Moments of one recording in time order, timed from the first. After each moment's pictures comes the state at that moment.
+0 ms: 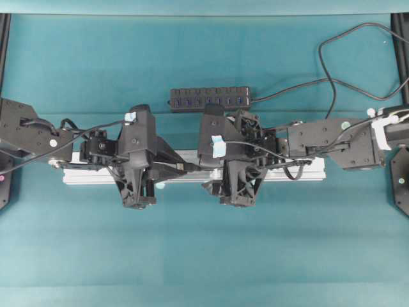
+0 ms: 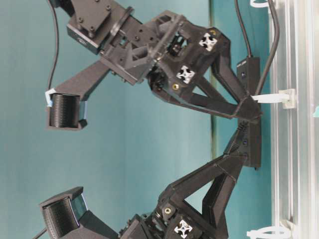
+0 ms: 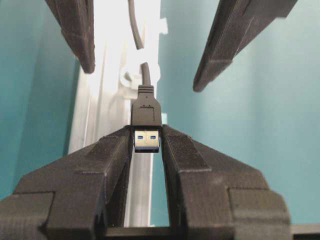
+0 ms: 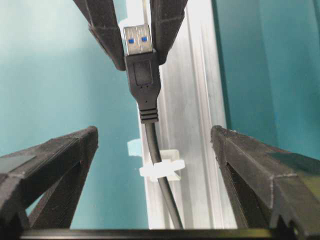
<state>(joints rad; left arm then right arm) 0.02 -0.05 0.80 0.02 -0.19 -0.08 -0.01 0.09 0.51 -0.10 0.29 0.17</state>
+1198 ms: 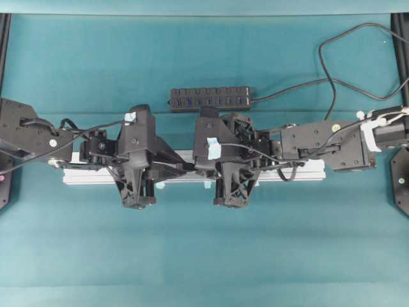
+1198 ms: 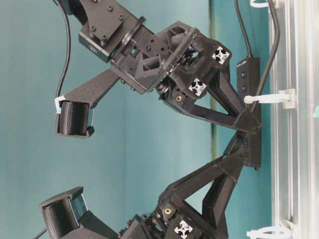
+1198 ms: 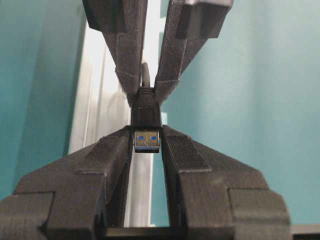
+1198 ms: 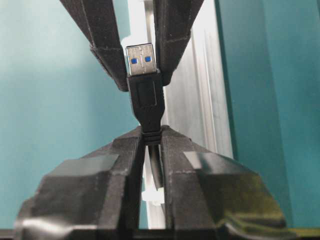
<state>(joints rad) 0.02 -0.05 0.80 0.02 -0.19 -0.08 -0.01 0.13 0.50 -0.10 0.24 0.16</state>
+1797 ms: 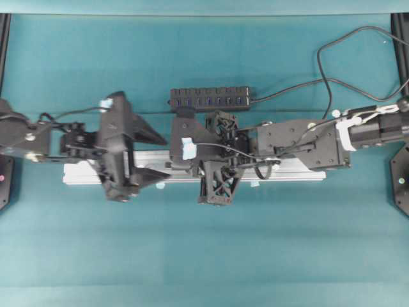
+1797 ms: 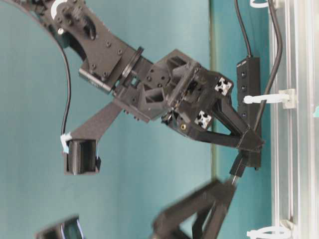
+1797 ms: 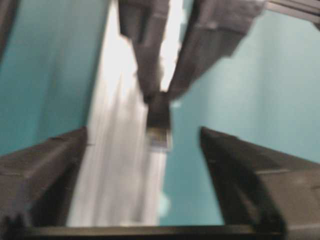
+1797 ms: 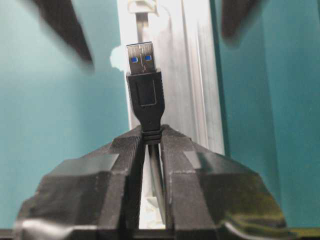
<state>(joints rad) 0.05 -0.19 0.93 0.02 -0.20 -0.17 -0.01 0.22 0.33 -0.10 0.41 0.15</state>
